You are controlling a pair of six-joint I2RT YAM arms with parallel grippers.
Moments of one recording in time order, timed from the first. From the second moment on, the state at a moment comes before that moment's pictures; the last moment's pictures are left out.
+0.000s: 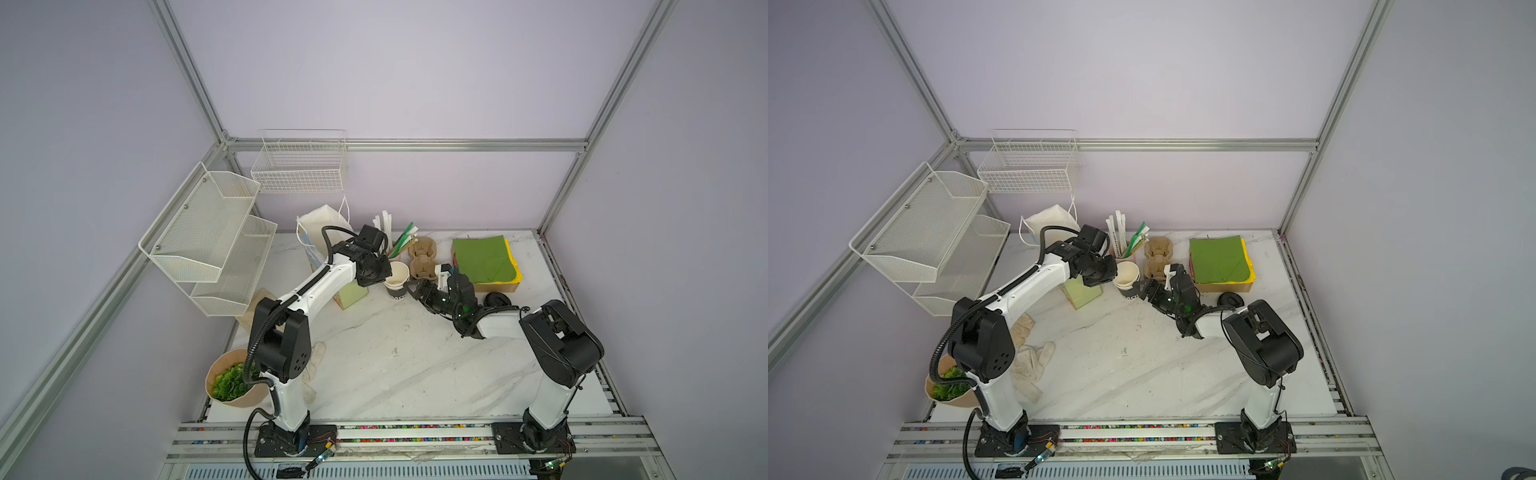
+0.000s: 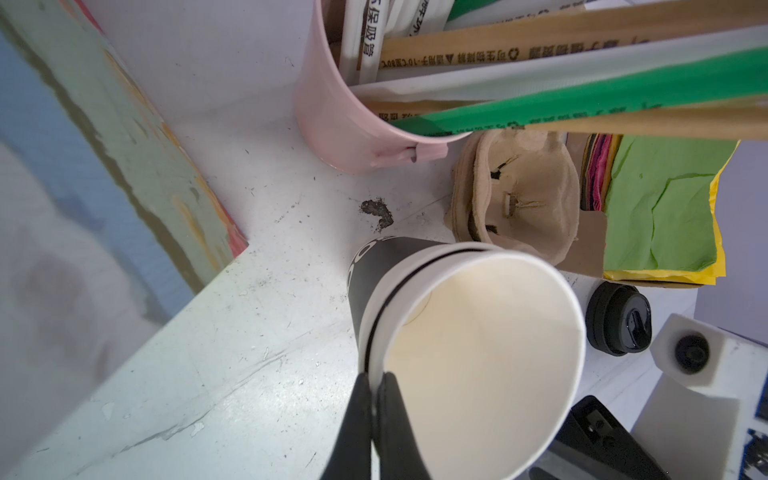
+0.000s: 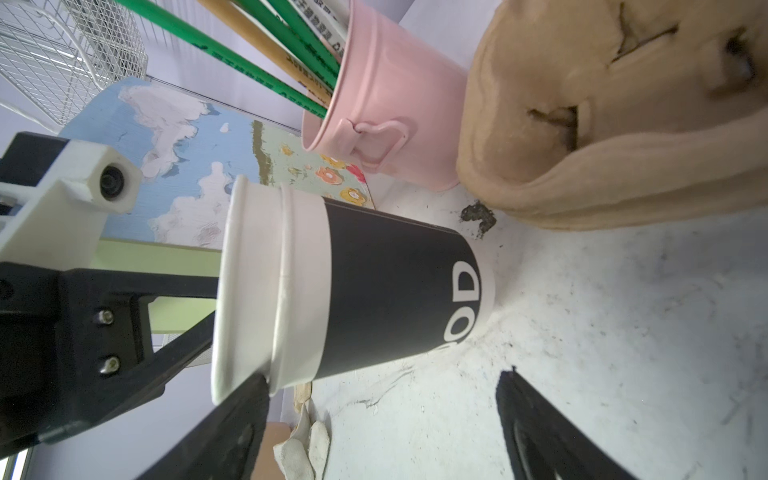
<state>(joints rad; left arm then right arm) -0.44 1.85 1.64 -0.81 0.06 -0.68 0.56 1.80 0.82 0.64 -0.34 1.06</state>
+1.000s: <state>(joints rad) -0.43 1.81 1.57 -0.73 0.09 -0.74 0.57 1.86 0.90 0.54 -0.28 1.04</state>
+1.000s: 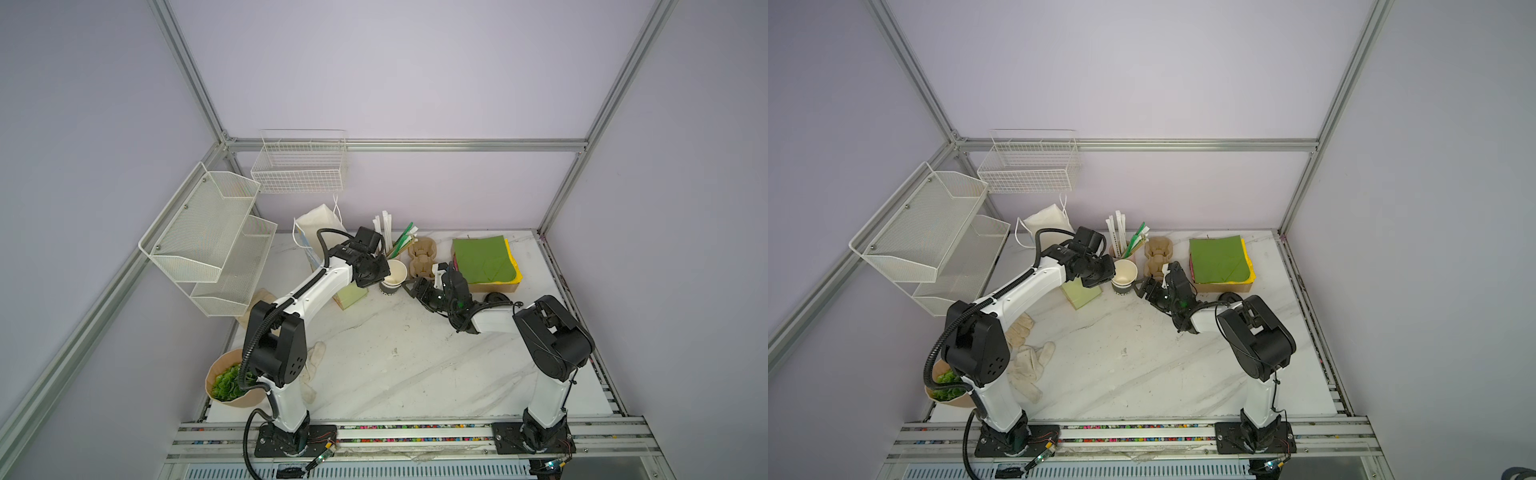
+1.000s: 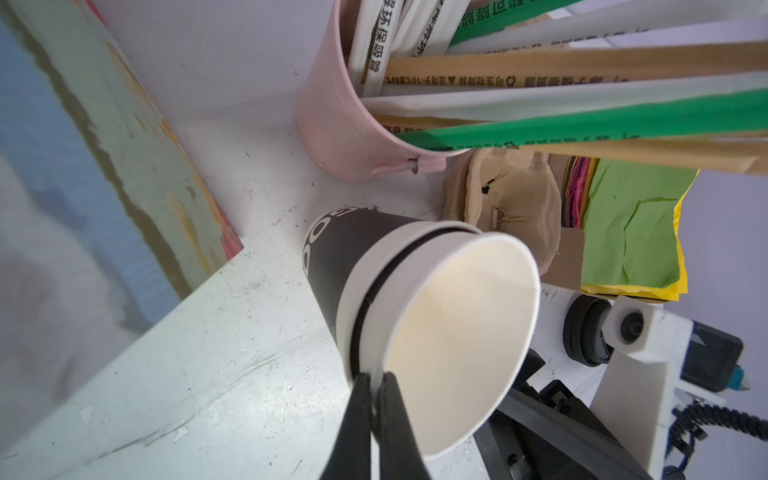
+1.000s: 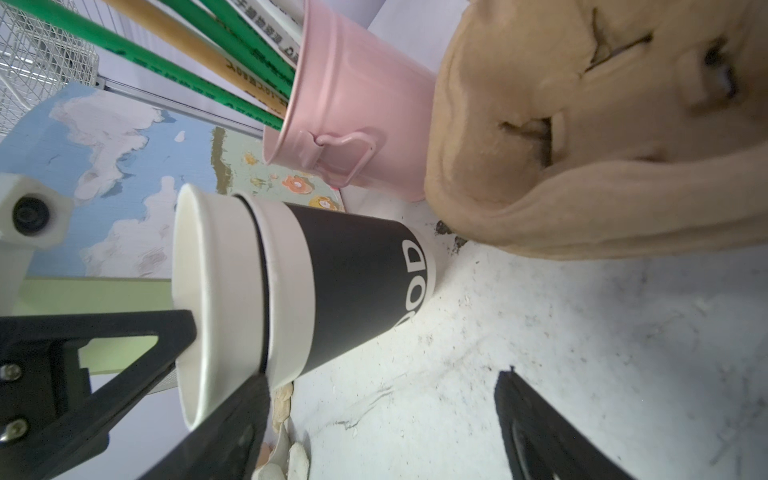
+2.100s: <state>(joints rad) -0.41 1.75 1.69 -0.81 0.10 -0.74 0.57 1.86 0.95 0.44 -0.26 0.99</state>
